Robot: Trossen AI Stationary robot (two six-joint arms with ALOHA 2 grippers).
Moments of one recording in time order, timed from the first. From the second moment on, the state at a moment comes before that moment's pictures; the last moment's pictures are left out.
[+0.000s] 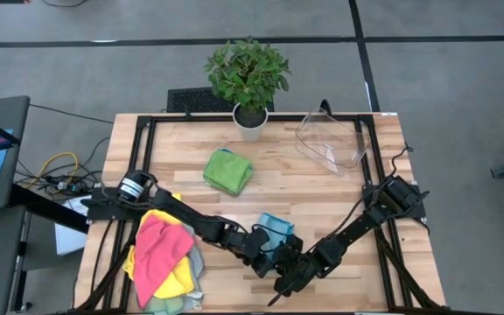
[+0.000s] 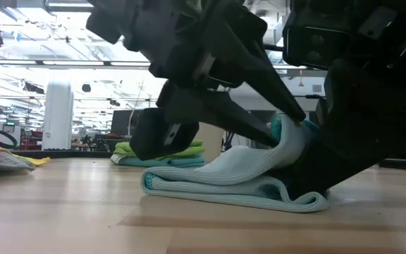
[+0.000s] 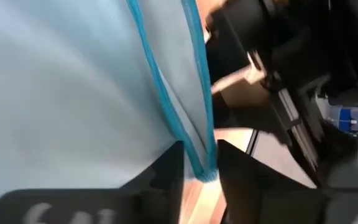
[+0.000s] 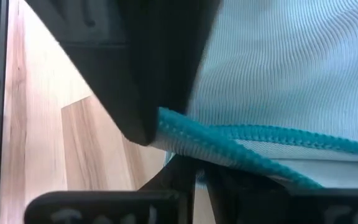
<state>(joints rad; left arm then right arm) -0.38 2.07 1.26 0.14 0.09 -1.22 0.67 2.01 1.07 -0.02 0.40 0.88</state>
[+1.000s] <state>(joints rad) -0.36 1.93 1.26 -0.13 -0.05 -1.16 0.82 1.81 1.07 -0.25 0.67 1.04</state>
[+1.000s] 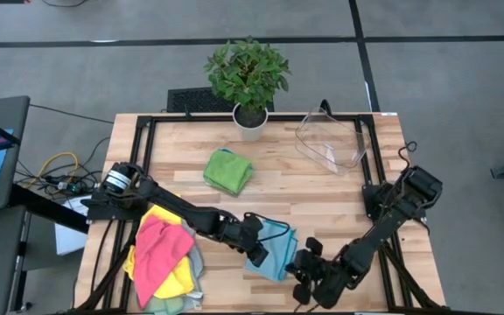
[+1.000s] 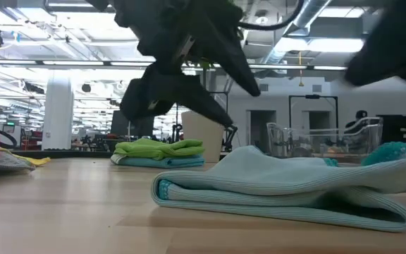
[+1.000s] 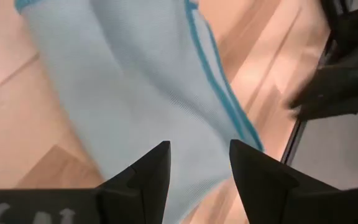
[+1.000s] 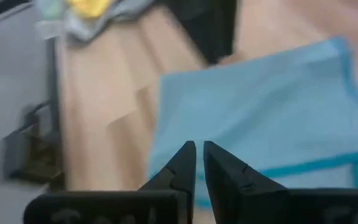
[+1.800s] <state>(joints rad) -0.35 2.05 1.27 -0.11 -0.01 -1.19 0.78 1.87 1.05 -0.48 0.62 1.27</state>
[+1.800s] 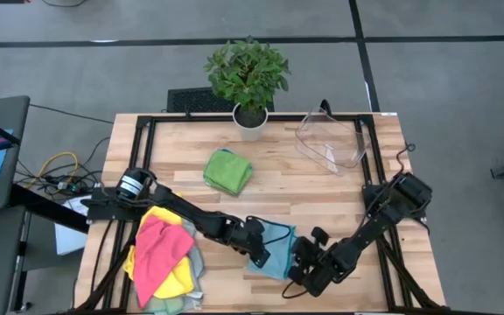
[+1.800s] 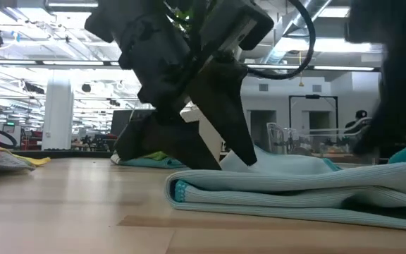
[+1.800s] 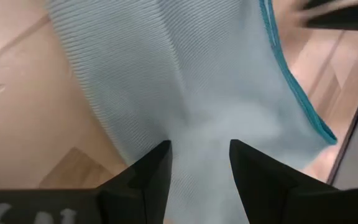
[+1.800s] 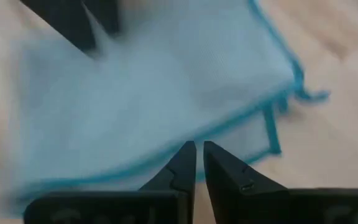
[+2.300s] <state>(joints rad) -0.32 1.82 1.31 -0.20 0.12 -0.95 0.77 1.63 1.05 -0.47 0.60 1.14</state>
